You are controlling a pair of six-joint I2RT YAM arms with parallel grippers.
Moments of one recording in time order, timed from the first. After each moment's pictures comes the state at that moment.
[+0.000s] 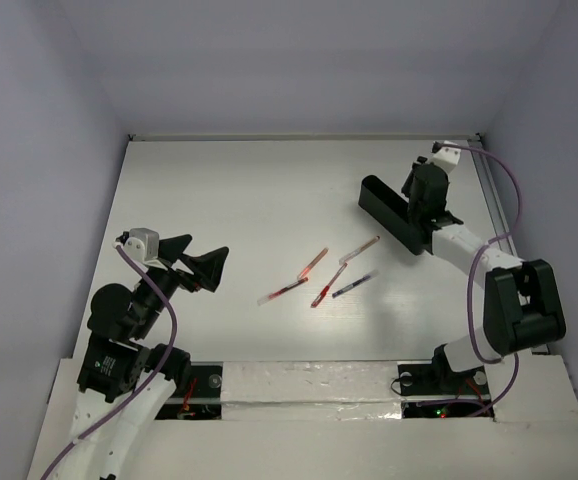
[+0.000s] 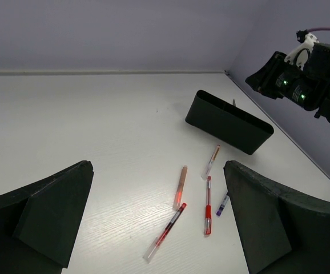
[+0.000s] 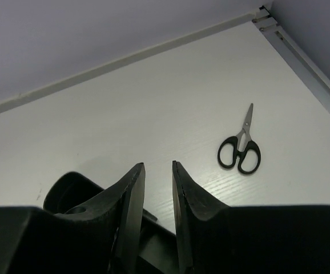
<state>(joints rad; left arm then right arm) -0.34 0.26 0.66 -0.31 0.15 -0.33 0.22 1.47 0.84 0.43 0.54 0.26</state>
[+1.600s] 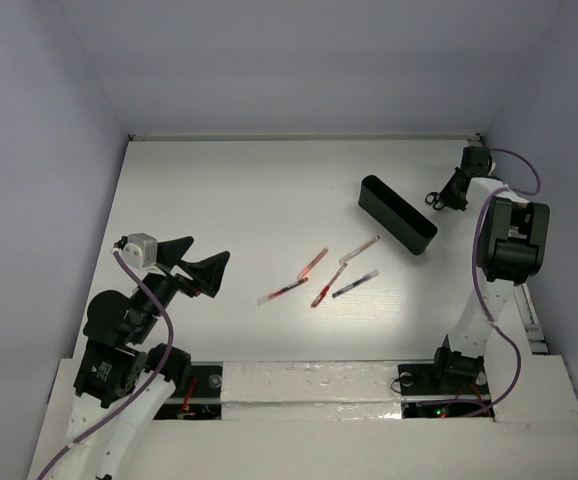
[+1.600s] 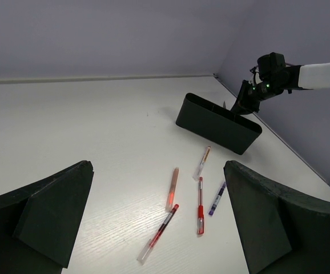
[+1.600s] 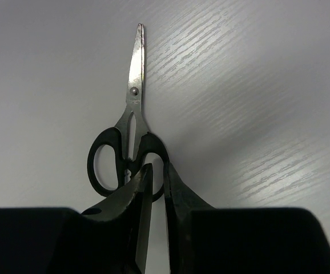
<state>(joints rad) -0.39 0.23 0.66 -0.31 0.14 -0.33 -0.21 2.05 1.44 -0.28 0.10 0.44</state>
